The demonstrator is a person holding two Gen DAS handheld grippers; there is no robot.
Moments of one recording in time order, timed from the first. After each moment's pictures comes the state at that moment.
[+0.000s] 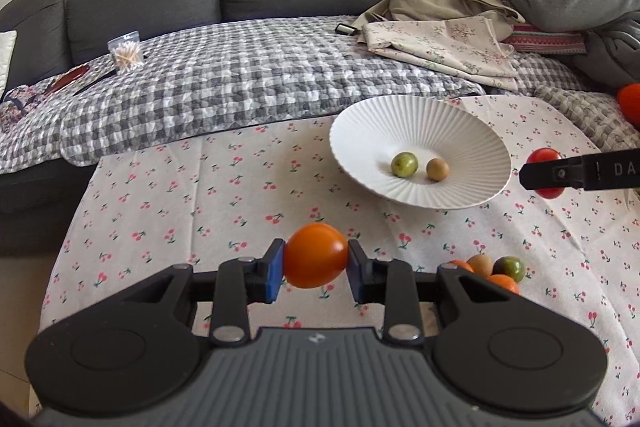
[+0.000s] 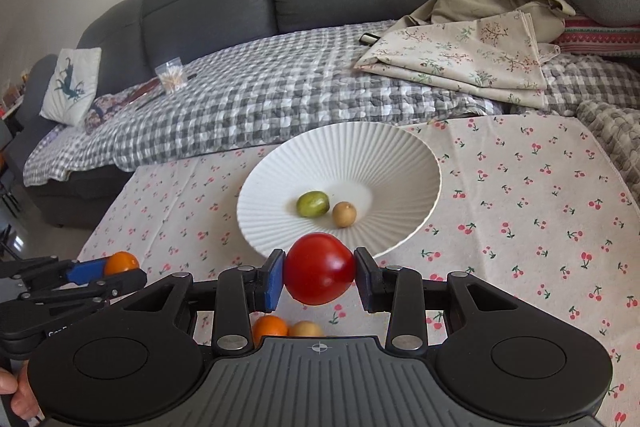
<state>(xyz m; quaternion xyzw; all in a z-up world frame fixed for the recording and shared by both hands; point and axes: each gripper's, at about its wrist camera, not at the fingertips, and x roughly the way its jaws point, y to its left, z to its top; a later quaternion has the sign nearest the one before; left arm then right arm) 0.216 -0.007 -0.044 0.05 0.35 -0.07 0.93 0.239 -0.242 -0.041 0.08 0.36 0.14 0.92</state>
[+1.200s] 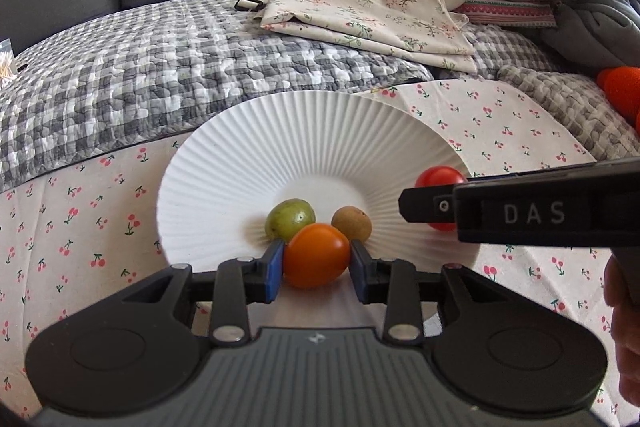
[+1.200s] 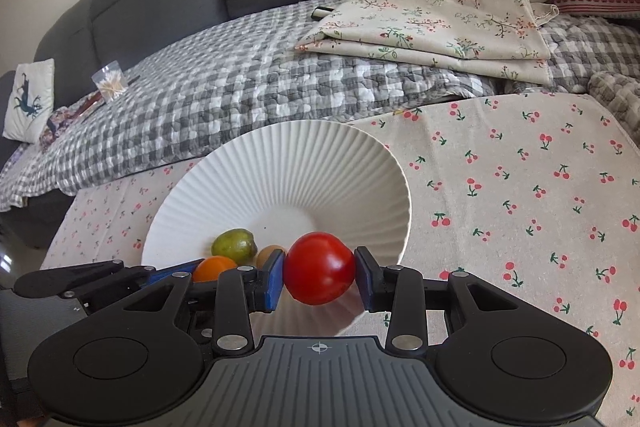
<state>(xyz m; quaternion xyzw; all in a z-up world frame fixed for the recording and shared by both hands) 0.330 -0.100 -0.092 0.05 0.38 -0.16 0.91 0.337 -0.260 -0.087 0.10 0.39 0.10 0.91</state>
